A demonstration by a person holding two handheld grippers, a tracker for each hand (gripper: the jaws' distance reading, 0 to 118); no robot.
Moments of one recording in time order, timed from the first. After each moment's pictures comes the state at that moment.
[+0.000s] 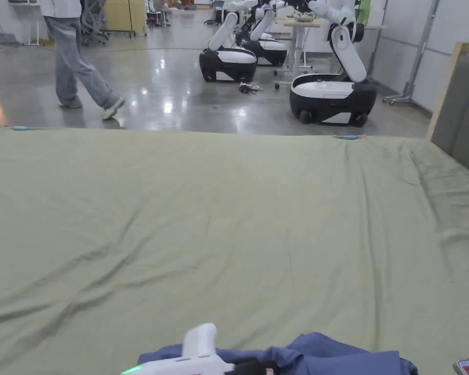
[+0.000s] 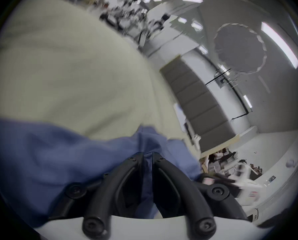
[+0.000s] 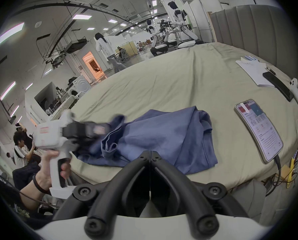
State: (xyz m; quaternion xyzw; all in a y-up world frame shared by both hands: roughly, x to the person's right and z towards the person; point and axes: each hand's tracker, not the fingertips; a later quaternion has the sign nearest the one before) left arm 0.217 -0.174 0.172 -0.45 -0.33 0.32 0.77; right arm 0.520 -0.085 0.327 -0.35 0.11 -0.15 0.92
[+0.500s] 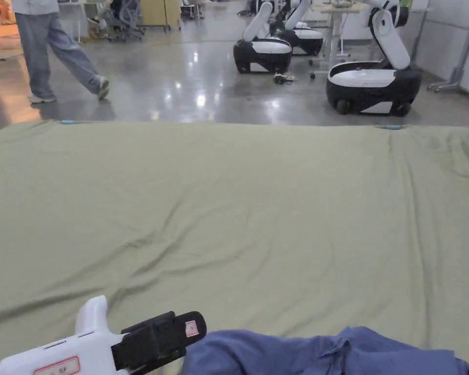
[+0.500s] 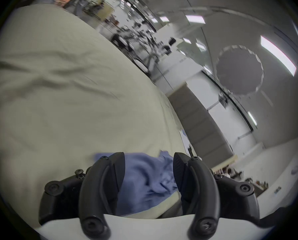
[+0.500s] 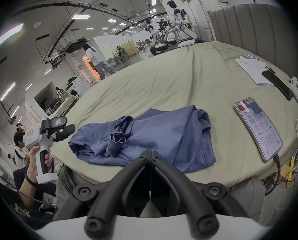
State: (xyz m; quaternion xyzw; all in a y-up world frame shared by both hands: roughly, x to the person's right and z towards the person) left arm 0.019 -0.108 0.214 -0.31 -0.25 0.38 0.84; right arm 0.523 -0.085 0.325 -0.35 0.11 -0.16 0.92
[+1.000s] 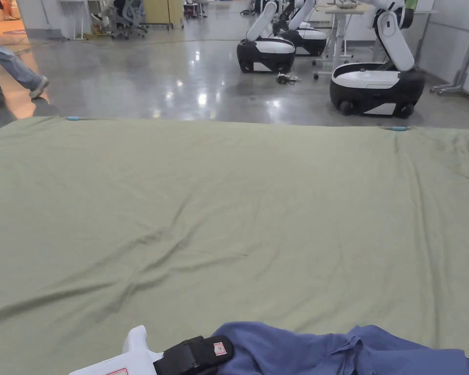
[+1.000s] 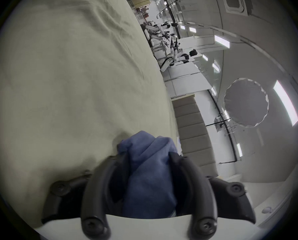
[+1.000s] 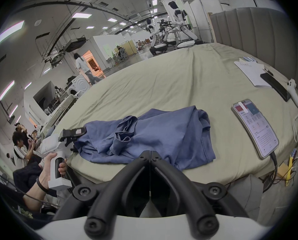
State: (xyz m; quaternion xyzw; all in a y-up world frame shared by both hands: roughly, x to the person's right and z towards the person) left arm 0.050 -0.187 0.200 -0.37 -0.23 0.48 0.76; right arm 0.519 -0.075 0.334 -0.35 0.10 -0.16 0.92
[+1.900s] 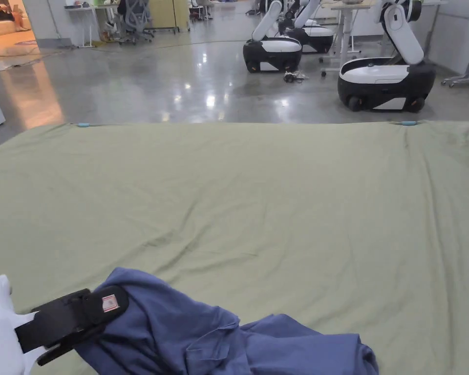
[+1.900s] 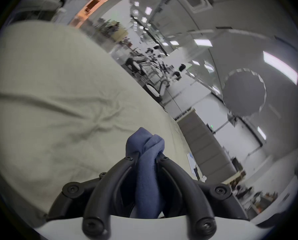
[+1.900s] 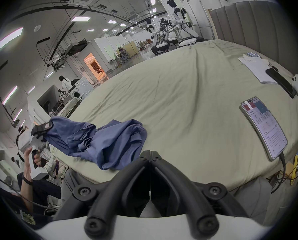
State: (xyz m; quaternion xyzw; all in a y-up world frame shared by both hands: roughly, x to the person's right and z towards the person) left arm -0.039 -0.037 0.252 -0.25 -0.21 0.35 0.88; right arm 0.512 -0.079 0.321 -0.35 0.12 -0.18 0.91
